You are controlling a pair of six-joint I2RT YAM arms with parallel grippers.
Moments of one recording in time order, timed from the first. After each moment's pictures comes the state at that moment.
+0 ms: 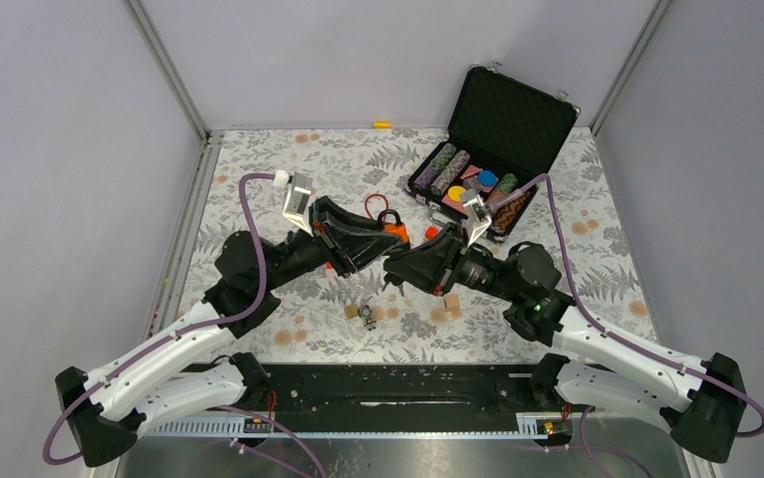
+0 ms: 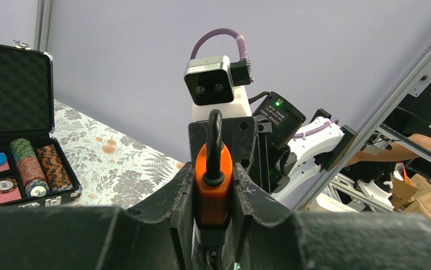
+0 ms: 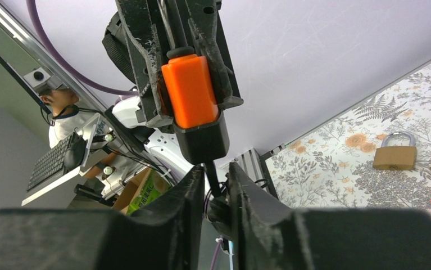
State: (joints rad) left arm -0.86 0.86 0.82 0.42 0.36 -0.60; right arm 0.91 0.91 0.65 0.60 -0.39 0.78
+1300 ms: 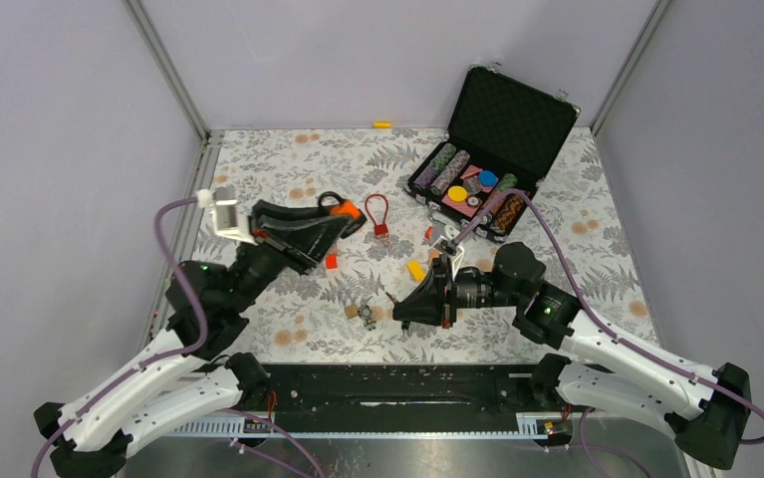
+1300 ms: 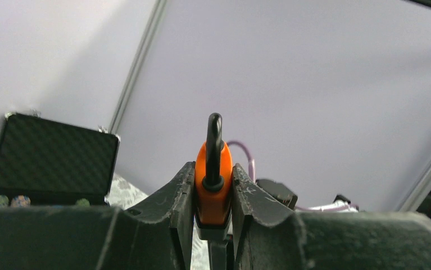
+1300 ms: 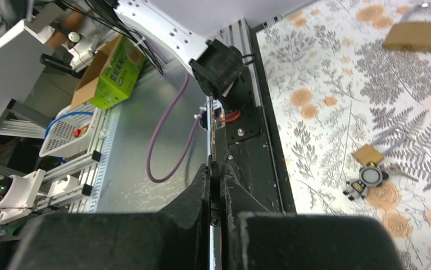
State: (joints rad) left arm -0.86 0.63 0.79 0.41 0.05 -0.56; right arm 0.91 0.85 0.66 0.10 -0.67 0.46
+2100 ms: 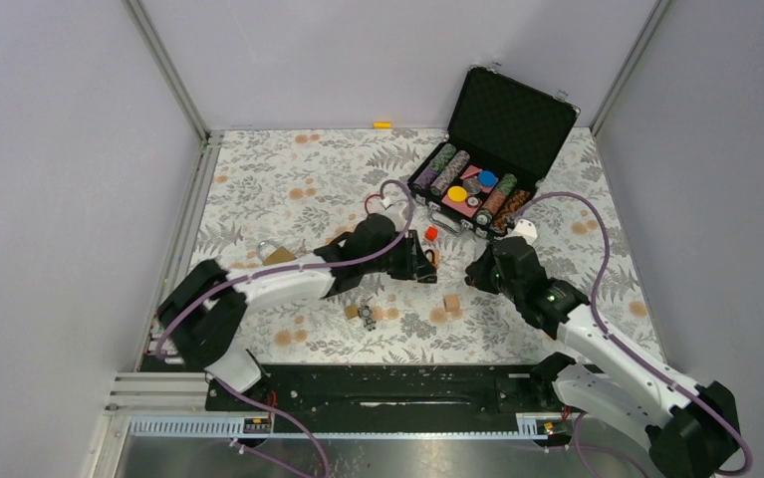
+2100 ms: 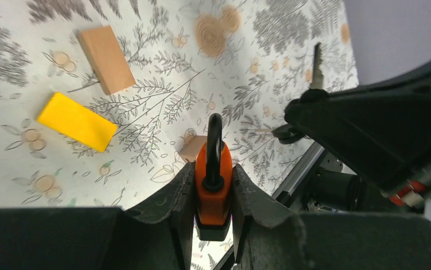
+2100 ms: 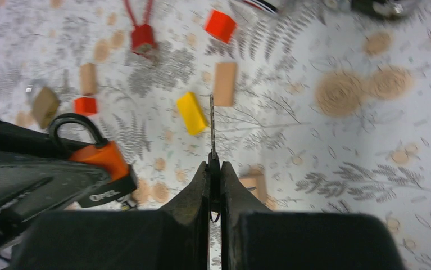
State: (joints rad) left arm -0.87 1.53 0.89 0.14 0.19 -0.74; right arm 0.60 0.86 0.58 -0.36 0.20 0.74
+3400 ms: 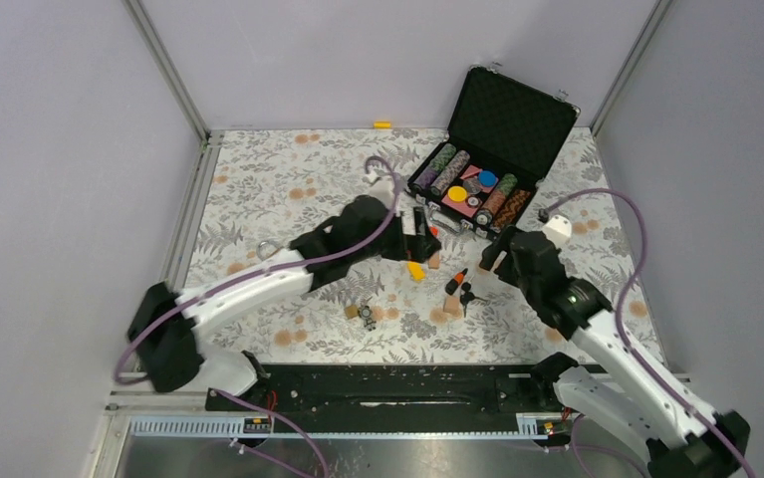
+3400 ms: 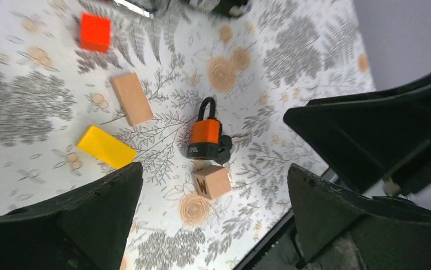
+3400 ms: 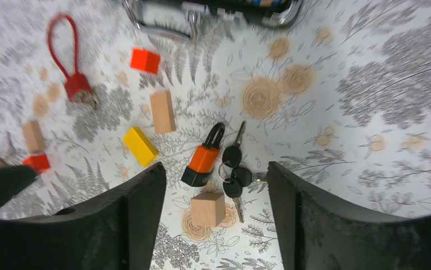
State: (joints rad) left arm -0.89 1.46 1.07 -0.10 0.01 -0.65; right arm 0.53 0.83 0.68 -0.54 0.40 0.80
